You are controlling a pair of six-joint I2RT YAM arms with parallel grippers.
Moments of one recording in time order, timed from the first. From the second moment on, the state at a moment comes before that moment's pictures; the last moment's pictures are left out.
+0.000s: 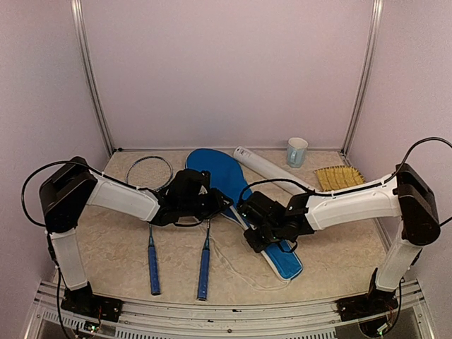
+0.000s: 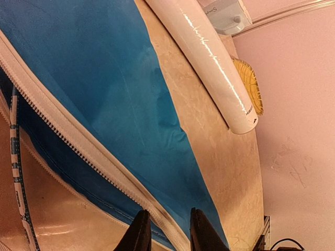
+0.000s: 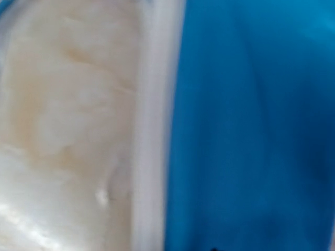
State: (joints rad) left arm -0.83 1.90 1.02 0.39 0.07 -0.98; right arm 1.08 1.74 1.08 -0.42 0.34 0.35
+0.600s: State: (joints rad) left arm -0.82 1.85 1.00 0.36 0.03 -0.94; right arm 1.05 1.67 1.07 -0.42 0.24 0.36
